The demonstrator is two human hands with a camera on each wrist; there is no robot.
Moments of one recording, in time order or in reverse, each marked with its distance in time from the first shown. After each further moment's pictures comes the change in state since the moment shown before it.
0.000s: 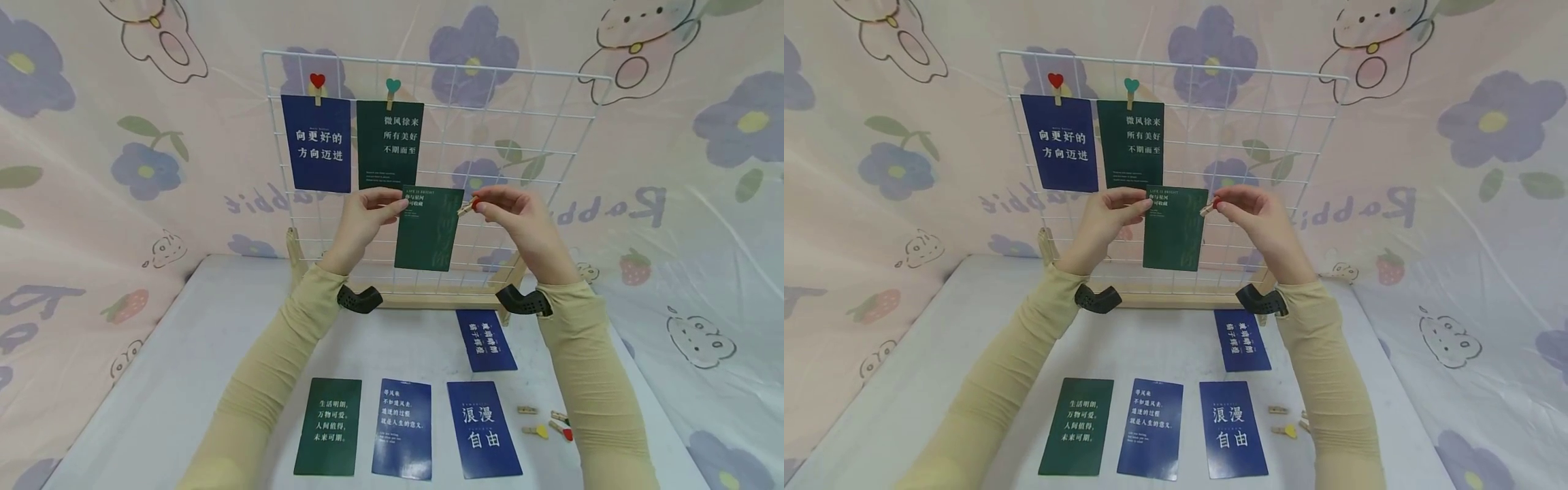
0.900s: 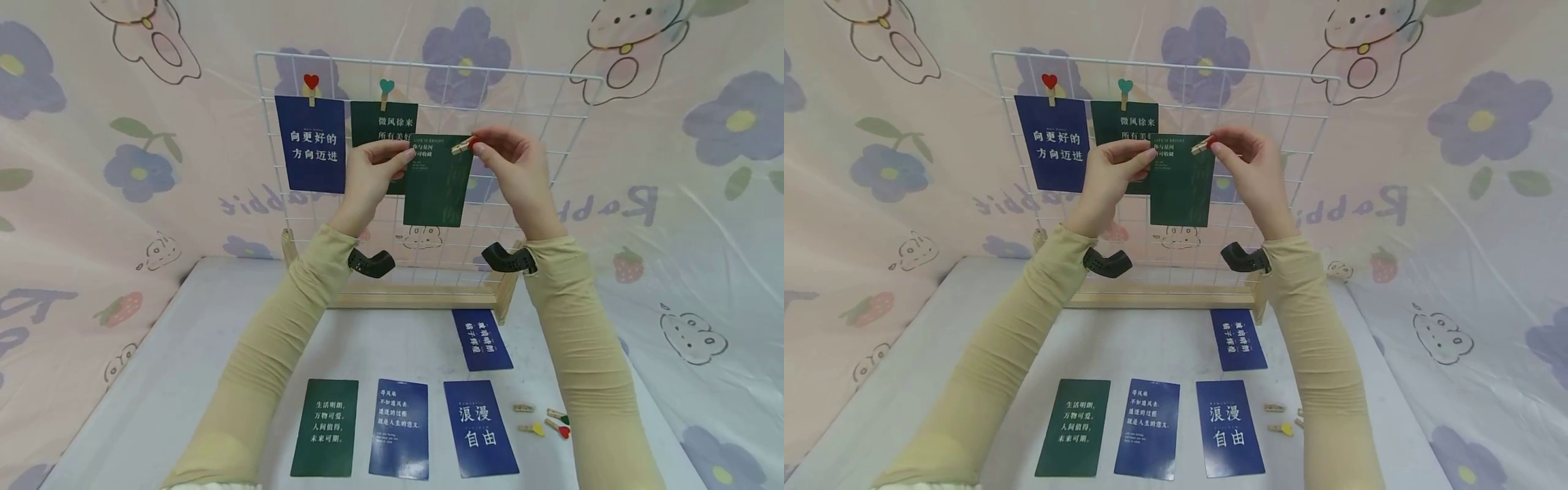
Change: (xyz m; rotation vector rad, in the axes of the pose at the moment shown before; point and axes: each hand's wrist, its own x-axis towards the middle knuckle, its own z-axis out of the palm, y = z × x) left_hand 0.037 0.050 0.019 -0.092 0.088 0.107; right_hand 0.048 -0.043 0.011 0.013 0.215 -0.240
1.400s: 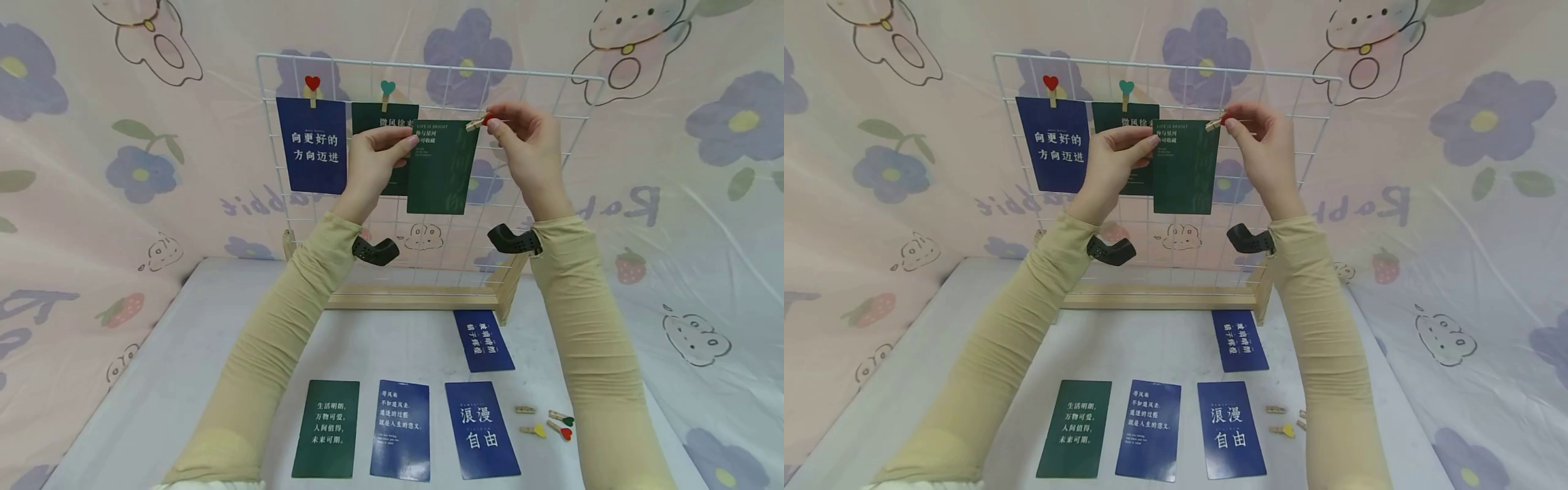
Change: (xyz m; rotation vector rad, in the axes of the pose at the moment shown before) left_hand 0.014 0.009 0.003 0.005 0.005 0.042; right_hand 0.027 -0.008 -0.008 -0.092 0.070 -0.078
